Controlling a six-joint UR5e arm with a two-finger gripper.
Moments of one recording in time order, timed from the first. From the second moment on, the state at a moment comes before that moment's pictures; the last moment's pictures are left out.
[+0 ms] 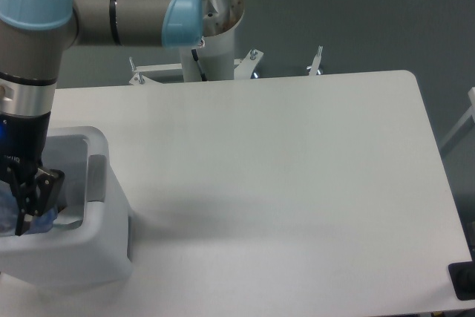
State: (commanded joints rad) arm 1.99 -1.90 -1.38 -0.76 1.25 0.22
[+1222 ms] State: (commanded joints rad) arm 2.32 -1.79 -1.32 -0.77 1.38 0.24
